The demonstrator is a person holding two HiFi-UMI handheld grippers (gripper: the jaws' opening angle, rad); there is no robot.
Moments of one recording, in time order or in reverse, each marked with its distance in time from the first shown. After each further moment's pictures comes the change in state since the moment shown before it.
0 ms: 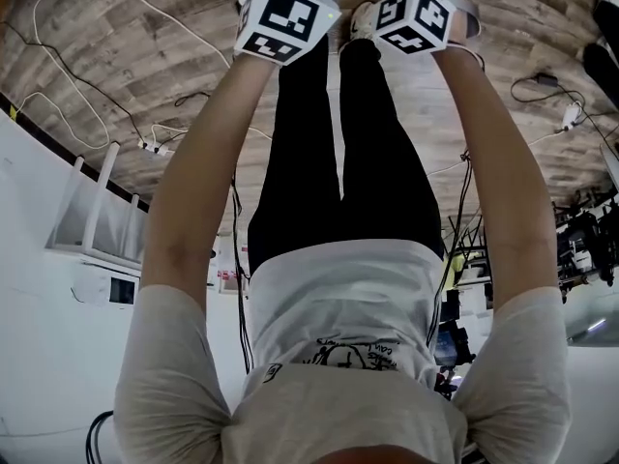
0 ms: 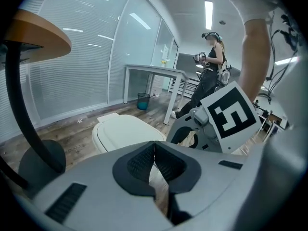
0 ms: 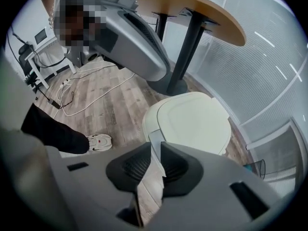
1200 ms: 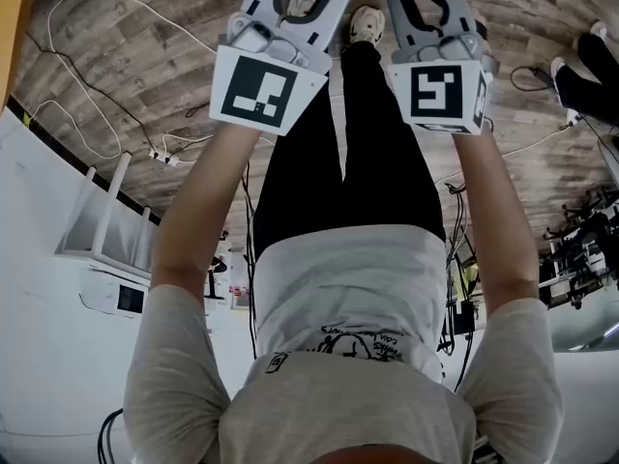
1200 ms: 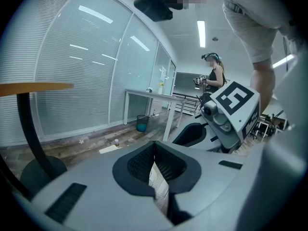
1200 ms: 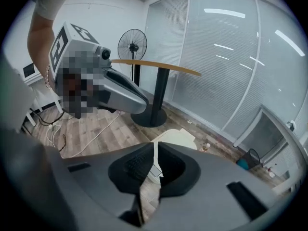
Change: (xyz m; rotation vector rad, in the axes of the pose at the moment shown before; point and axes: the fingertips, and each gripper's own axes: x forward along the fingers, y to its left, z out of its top) left arm -0.106 -0.054 0.118 -0.002 -0.203 0.022; right arm -0.191 -0.023 0.068 0.272 -0.318 -0.144
